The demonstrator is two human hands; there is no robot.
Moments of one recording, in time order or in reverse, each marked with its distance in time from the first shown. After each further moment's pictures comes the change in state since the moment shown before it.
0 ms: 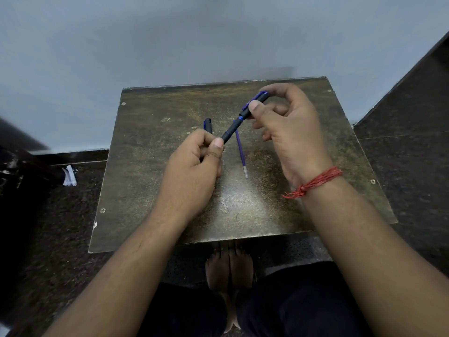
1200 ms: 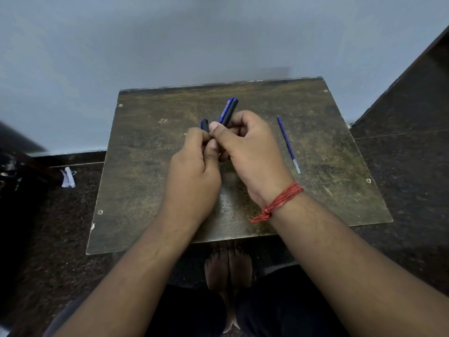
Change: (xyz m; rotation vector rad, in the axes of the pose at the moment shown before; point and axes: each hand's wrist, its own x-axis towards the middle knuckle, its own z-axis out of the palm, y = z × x) left_hand -0.004 0.001 0.010 0.216 0.129 0.154; right_hand -0.026 0.011 0.043 -0.041 -0.058 0.125
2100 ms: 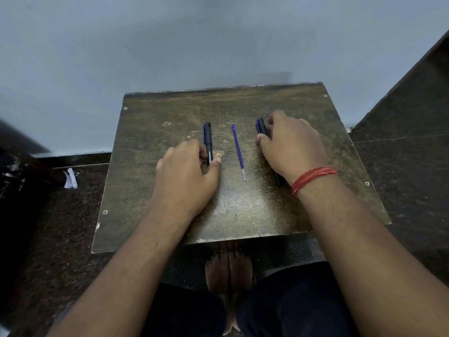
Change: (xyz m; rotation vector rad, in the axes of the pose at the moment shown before) left_hand 0.010 -0.014 -0.013 0.405 -0.083 -0.069; right_hand 0.029 -0.004 -0.059 -1.293 0.079 -0.135
